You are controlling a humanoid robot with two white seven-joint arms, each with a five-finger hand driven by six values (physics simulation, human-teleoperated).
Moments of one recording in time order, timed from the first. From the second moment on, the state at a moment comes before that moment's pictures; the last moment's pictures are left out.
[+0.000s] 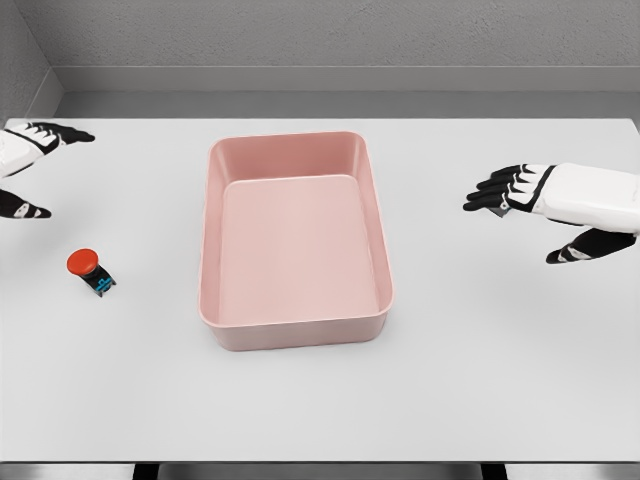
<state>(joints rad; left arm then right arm) -0.52 1.05 -0.57 -1.26 -0.20 -0.61 -0.17 -0.45 -1.17 0.47 -1.75 -0.02 -0.61 0.52</state>
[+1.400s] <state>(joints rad) -0.30 1.26 -0.57 -1.46 -0.09 -0.61 -0.18 -0.72 -0.81 0.58 -1.21 0.32 -0.61 0.53</state>
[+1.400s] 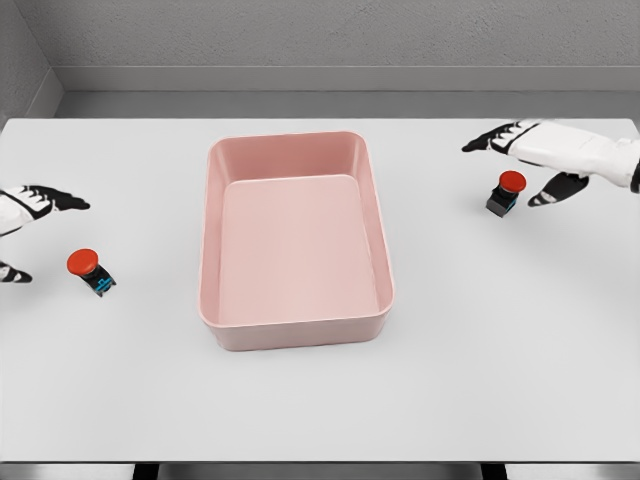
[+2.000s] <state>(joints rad) -0.27 1.24 -0.57 -1.46 -0.10 -0.61 -0.19 -0.76 -0.74 0.61 -1.08 0.35 -0.61 0.53</state>
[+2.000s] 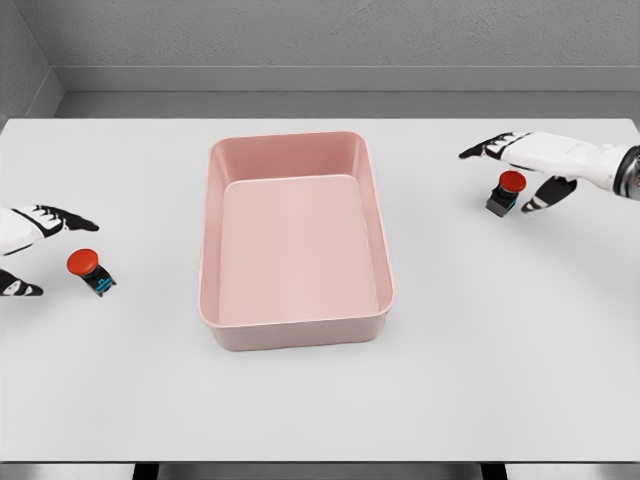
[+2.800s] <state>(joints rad) -0.28 1.15 -0.57 -1.40 -0.11 -0.61 -0.19 -0.75 -0.73 0.62 -1.05 0.38 -0.61 0.53</state>
